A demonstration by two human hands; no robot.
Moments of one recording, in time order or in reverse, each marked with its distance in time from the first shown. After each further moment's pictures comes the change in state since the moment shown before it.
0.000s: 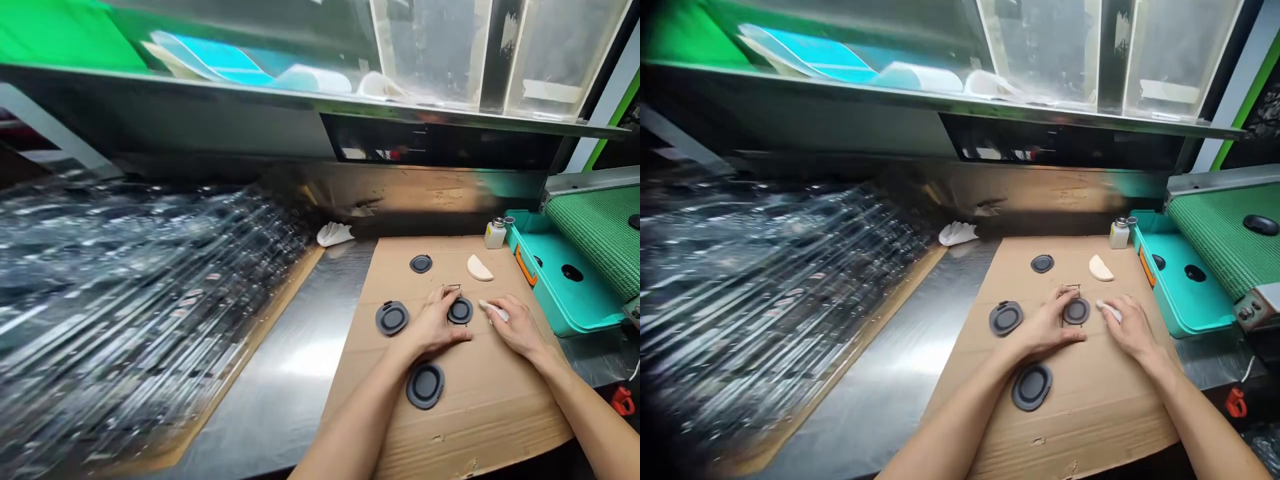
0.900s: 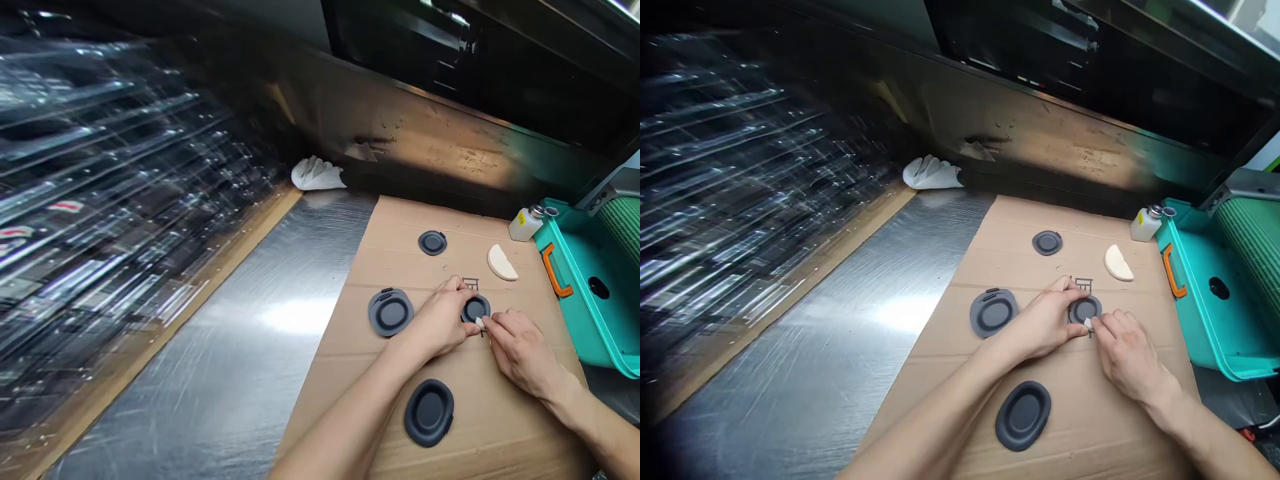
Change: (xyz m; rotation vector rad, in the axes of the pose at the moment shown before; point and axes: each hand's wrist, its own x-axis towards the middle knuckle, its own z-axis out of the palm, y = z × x) left_hand 0.007 0.006 -0.029 -0.126 -0.078 -0.142; right_hand 0.021 -0.051 0.009 -0.368 -0.337 -0.406
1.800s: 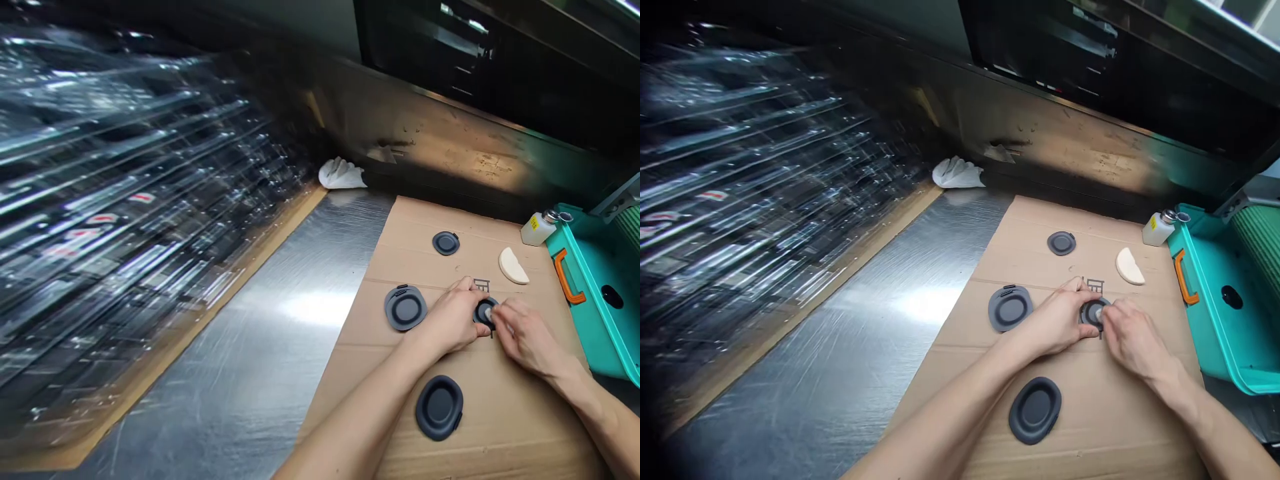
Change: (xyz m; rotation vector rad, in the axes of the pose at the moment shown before) left_hand 0.002 -0.003 0.004 0.040 0.006 0.007; right_hand 0.024 0.011 -0.004 0.185 -0.078 0.090
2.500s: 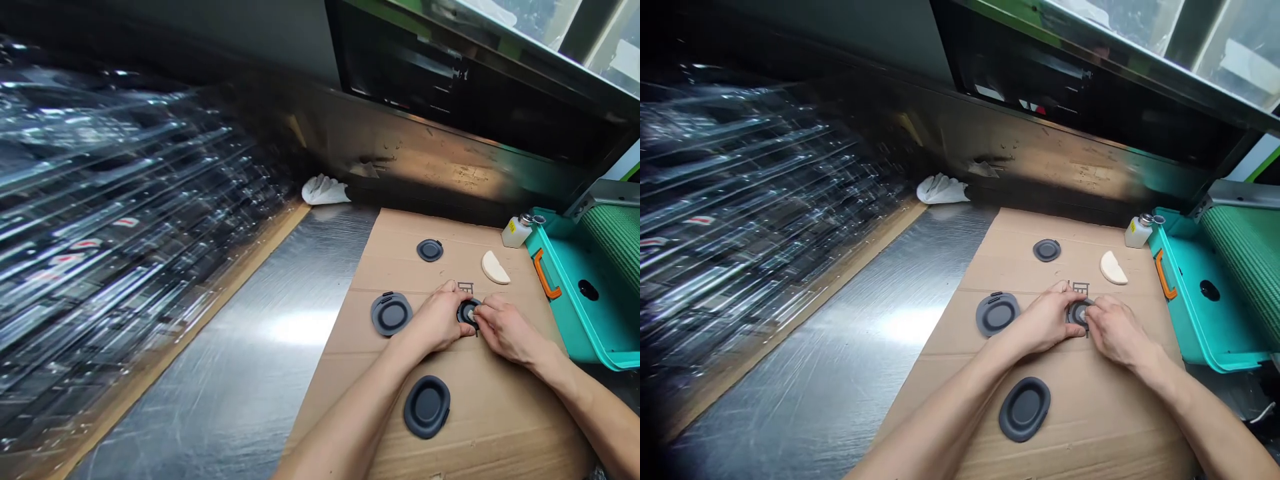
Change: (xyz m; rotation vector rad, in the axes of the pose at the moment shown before) left_hand 0.002 0.004 -0.003 0.013 -0.025 -0.030; right_hand 0.013 0.005 -0.002 -0.123 -0.069 -0.043
